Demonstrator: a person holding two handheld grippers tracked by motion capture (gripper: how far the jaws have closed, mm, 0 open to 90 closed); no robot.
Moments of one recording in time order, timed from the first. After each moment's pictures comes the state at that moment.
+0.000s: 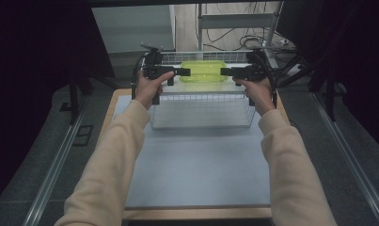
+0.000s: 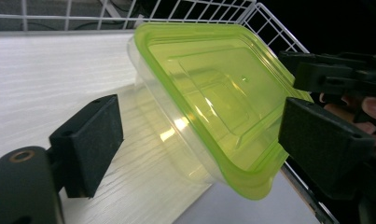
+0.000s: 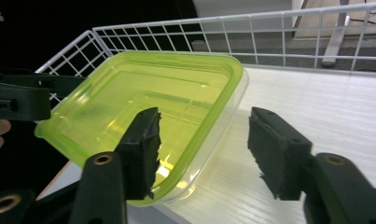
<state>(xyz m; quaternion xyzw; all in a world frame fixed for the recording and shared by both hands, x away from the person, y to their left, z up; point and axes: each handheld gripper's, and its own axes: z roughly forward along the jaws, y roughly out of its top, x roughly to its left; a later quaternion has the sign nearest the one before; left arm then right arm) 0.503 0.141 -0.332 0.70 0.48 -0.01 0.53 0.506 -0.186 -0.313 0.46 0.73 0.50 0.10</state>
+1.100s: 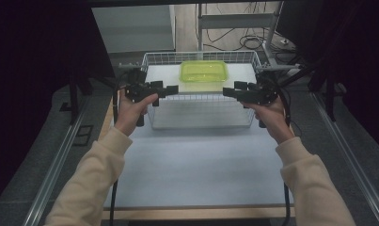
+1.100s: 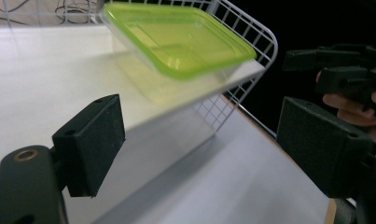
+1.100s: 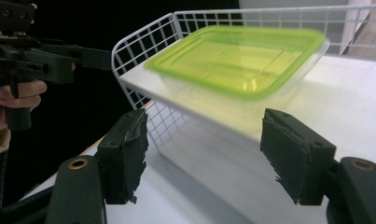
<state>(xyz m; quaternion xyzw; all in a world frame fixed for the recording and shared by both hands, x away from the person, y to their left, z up) 0.397 0.166 -0.331 0.72 0.42 0.07 0.55 0.422 -0.204 -0.318 0.35 0.75 0.55 0.09</state>
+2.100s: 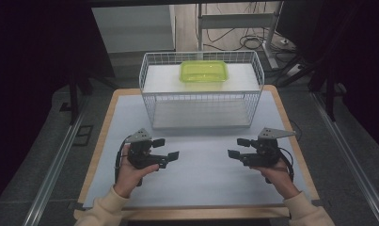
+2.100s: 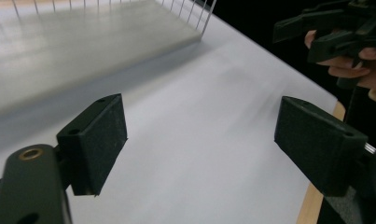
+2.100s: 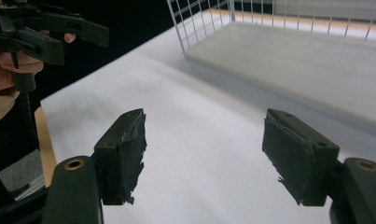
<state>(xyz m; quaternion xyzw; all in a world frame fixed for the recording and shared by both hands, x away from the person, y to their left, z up) 0.294 0.153 -0.461 0.76 0.39 0.06 0.51 0.331 -0.239 -0.452 0.31 0.79 0.53 0.05</state>
